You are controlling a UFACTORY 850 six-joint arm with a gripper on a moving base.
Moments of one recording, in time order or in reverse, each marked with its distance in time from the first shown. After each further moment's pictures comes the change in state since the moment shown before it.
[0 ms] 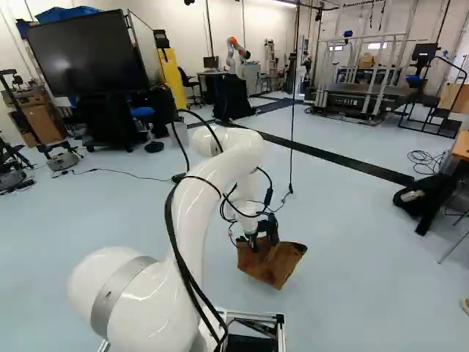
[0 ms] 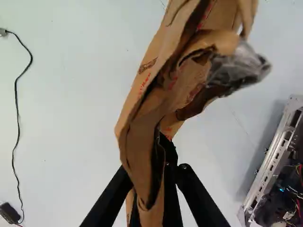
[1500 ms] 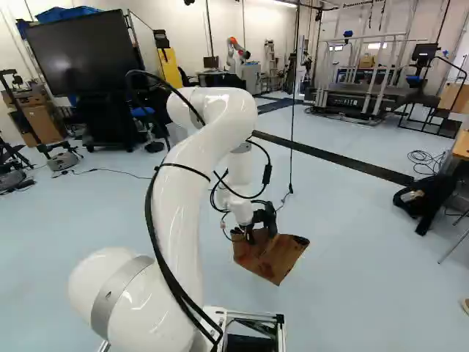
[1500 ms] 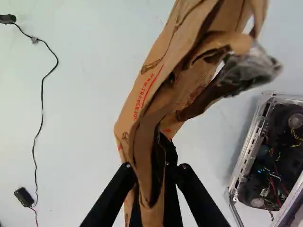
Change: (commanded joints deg) arm 0.7 18.6 18.0 0.4 2.1 0.0
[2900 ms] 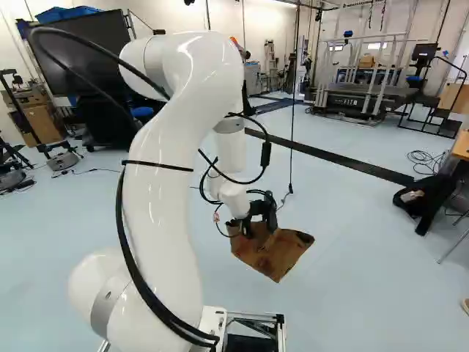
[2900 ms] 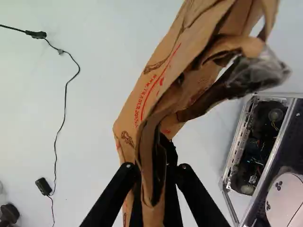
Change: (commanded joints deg) arm -1.0 18.9 14.5 0.0 0.0 0.0
